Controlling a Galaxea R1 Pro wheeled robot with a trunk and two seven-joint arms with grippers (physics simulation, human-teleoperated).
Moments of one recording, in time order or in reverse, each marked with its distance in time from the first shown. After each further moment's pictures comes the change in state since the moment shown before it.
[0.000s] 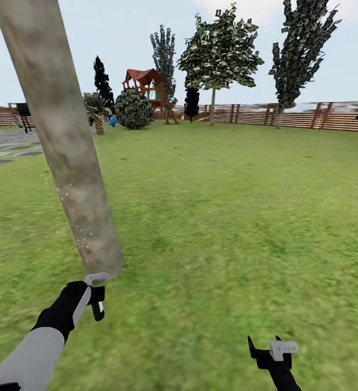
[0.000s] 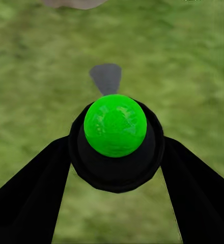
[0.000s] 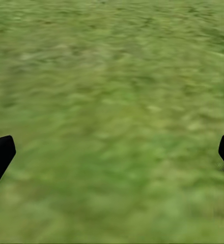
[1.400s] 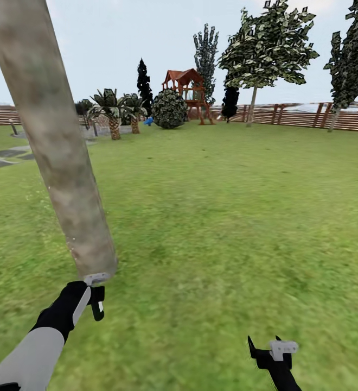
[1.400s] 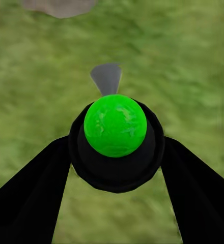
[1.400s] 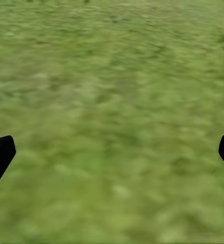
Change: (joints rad) left arm 0.000 0.002 -0.002 0.000 0.000 -0.002 0.000; right arm 0.000 0.000 0.000 0.000 0.000 0.000 0.000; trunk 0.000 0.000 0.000
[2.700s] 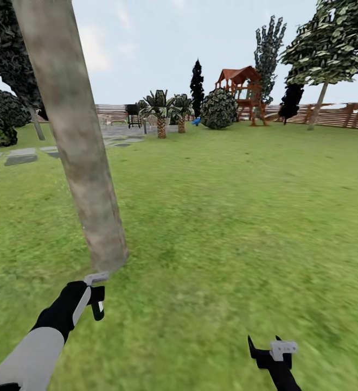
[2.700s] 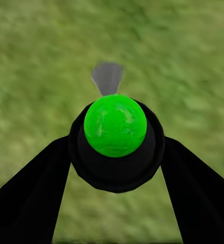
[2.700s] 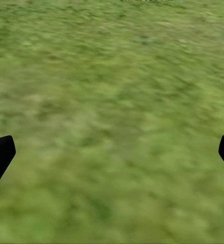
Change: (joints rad) left arm 0.000 0.000 0.000 0.000 0.000 -0.001 0.000; right arm 0.000 0.000 0.000 0.000 0.000 0.000 0.000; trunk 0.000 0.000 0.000
